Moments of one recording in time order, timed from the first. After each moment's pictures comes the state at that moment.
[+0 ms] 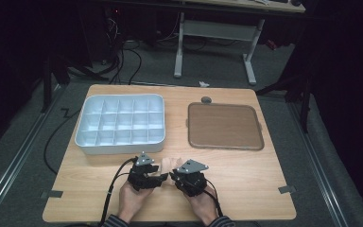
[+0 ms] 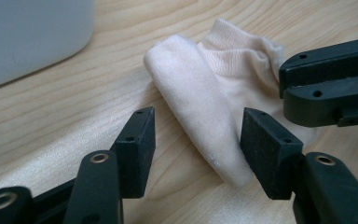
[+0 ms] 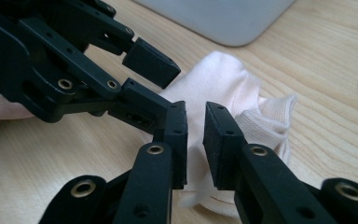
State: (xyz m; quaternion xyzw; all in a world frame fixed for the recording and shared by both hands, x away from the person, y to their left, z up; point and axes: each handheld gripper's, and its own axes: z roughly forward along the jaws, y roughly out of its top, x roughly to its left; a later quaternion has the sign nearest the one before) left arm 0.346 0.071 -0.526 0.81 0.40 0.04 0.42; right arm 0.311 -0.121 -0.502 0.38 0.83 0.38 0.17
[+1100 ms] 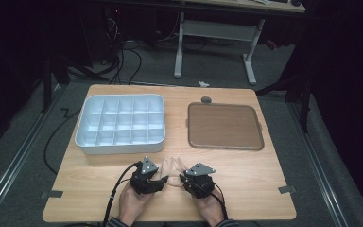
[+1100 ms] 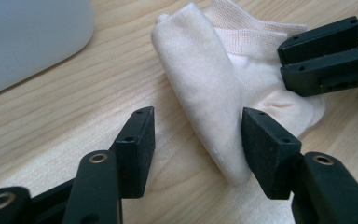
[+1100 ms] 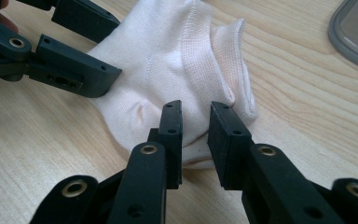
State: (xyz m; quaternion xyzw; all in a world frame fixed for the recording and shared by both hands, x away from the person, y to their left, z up) left arm 0.333 0.067 -0.530 0.83 0.37 0.11 0.39; right arm 0.309 -0.148 -0.526 0.41 0.82 0.35 0.19
